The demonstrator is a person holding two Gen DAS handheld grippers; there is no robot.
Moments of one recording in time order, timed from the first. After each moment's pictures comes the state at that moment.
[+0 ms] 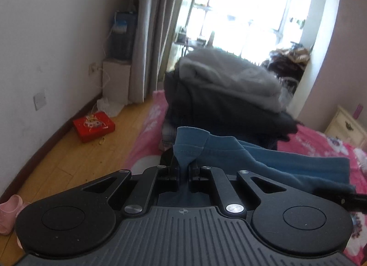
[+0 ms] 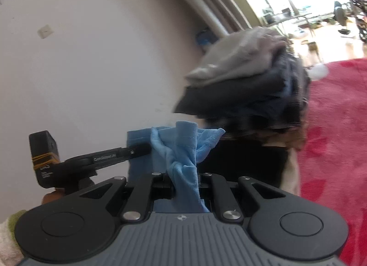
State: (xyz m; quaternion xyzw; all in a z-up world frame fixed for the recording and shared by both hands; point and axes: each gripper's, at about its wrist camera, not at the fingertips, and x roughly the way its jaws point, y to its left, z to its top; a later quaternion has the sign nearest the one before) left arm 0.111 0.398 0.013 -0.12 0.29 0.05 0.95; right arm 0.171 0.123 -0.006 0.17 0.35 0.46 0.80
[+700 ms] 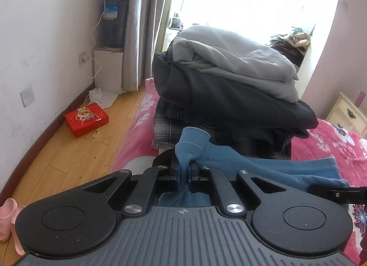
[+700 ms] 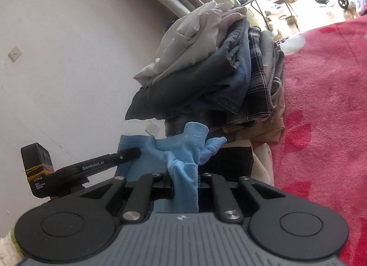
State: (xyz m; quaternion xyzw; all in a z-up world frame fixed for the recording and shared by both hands) left arm 0.156 0.415 -0.001 -0.11 0.32 0.03 0.94; right arm 0.238 0.120 -0.051 0.22 0.40 0.43 0.78
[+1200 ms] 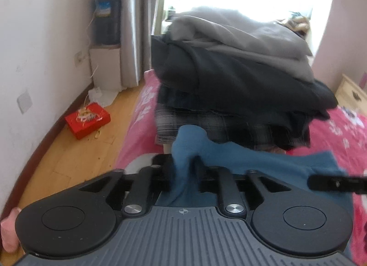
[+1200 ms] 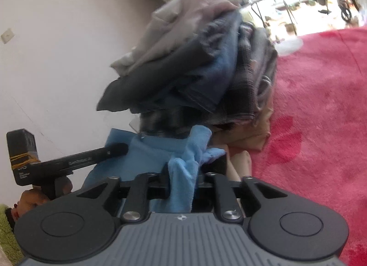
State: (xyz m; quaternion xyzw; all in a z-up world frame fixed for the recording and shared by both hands) left arm 0.181 0.423 -0.023 -0.09 0.34 0.03 0.94; right arm 0.265 0.130 -0.084 0.18 0.40 0.42 0.80
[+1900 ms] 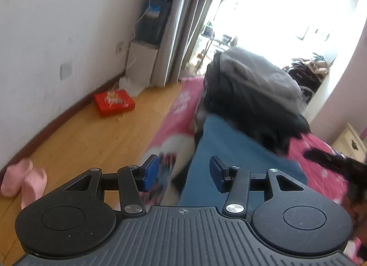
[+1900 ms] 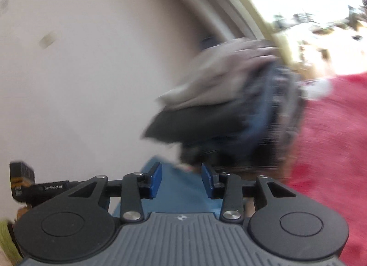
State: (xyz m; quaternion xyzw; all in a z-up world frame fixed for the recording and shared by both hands) left arm 0.039 0.451 0.024 -0.20 0.31 0.09 0.93; right arm 0.248 0.124 -0.022 0.15 0.31 0.53 0.78
